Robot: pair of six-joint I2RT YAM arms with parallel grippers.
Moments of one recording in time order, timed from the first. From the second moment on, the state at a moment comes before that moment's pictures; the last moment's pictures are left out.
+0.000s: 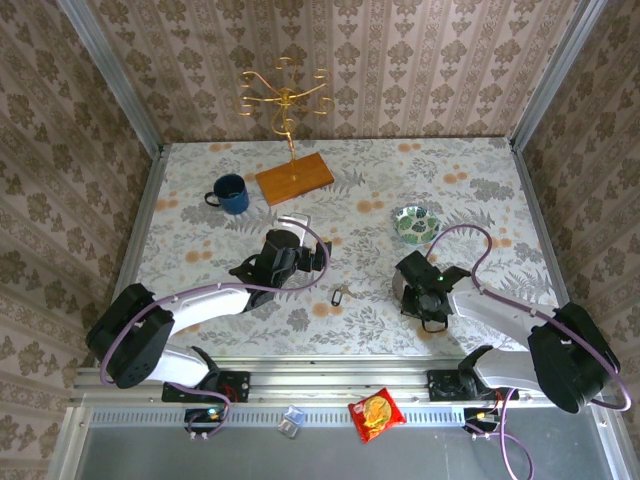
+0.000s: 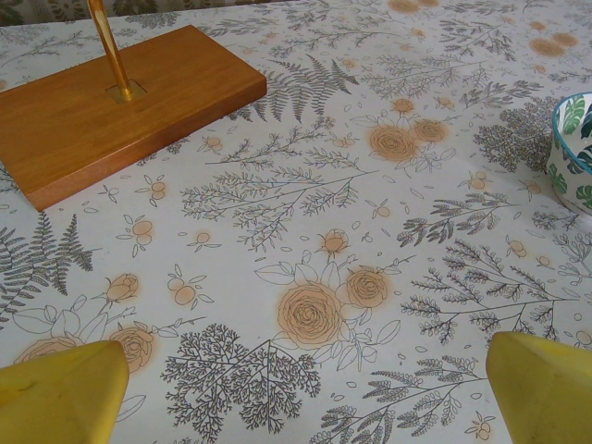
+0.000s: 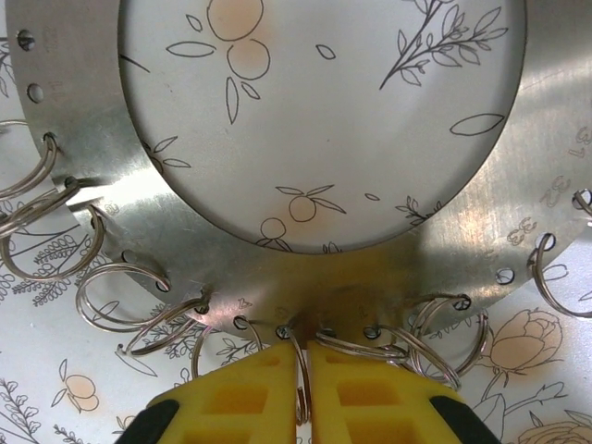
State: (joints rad) left arm -0.82 1.39 0.63 0.27 -0.30 -0.28; right arm 0.55 1.24 0.57 -0.68 0.10 0.86
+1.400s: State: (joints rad) left arm -0.61 1.12 0.85 -0.01 -0.13 0.00; right arm 0.55 1.06 0.92 -0.53 -0.04 0.01
